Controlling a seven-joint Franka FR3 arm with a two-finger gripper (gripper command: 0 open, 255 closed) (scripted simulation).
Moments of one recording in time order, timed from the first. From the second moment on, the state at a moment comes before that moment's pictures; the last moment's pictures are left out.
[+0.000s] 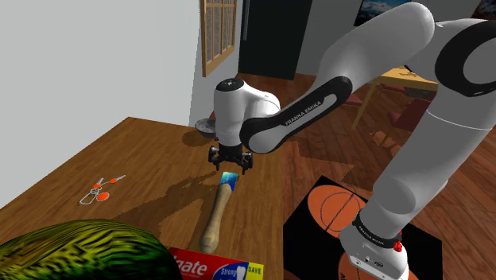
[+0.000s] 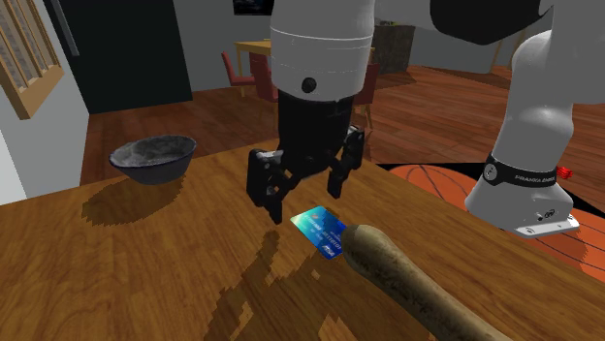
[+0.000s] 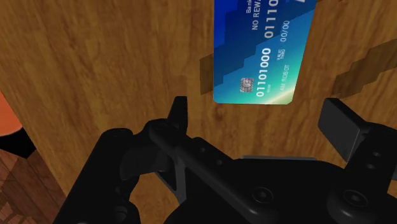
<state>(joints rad) -0.32 0.06 0.79 -2.27 -0.25 2.28 1.65</state>
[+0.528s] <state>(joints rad) -0.32 0.06 0.79 -2.27 -0.25 2.29 1.65</state>
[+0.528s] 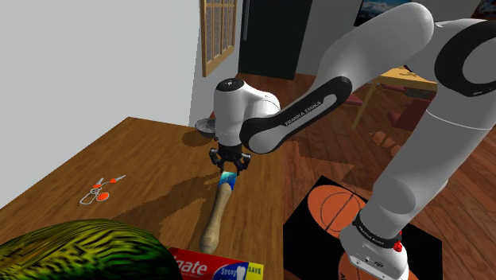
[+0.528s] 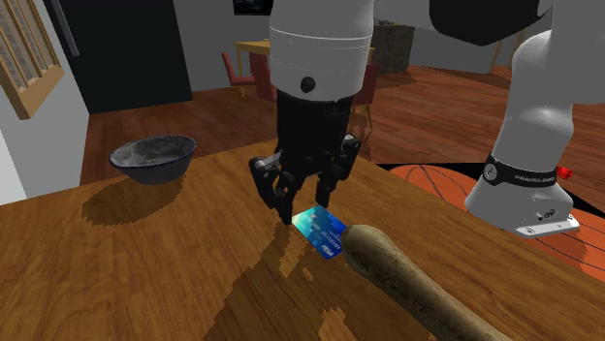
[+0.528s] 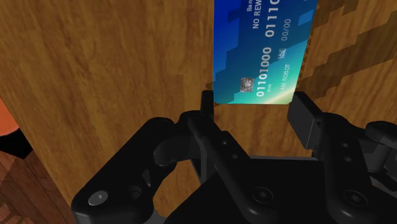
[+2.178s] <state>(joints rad) -0.33 -0.10 0.78 -2.18 -0.09 2.09 1.52</state>
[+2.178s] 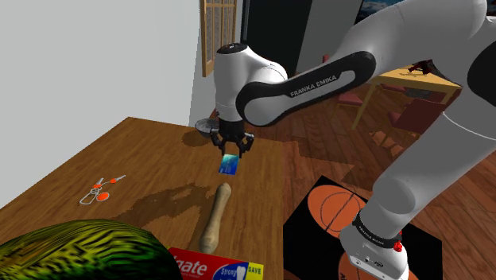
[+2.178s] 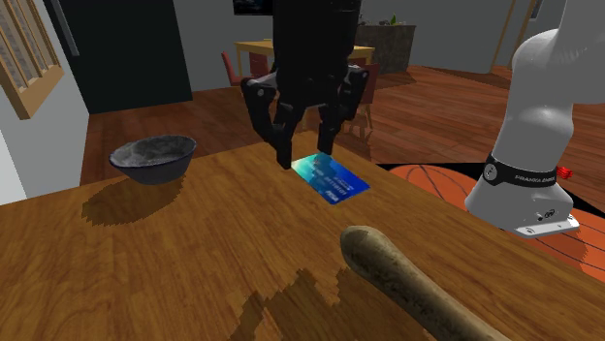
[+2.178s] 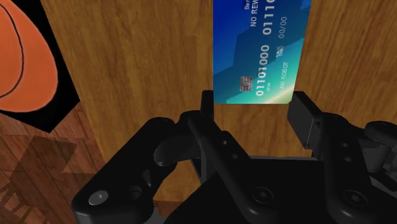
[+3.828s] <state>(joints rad) -0.36 0.11 0.73 -1.75 -0.23 1.83 1.45</state>
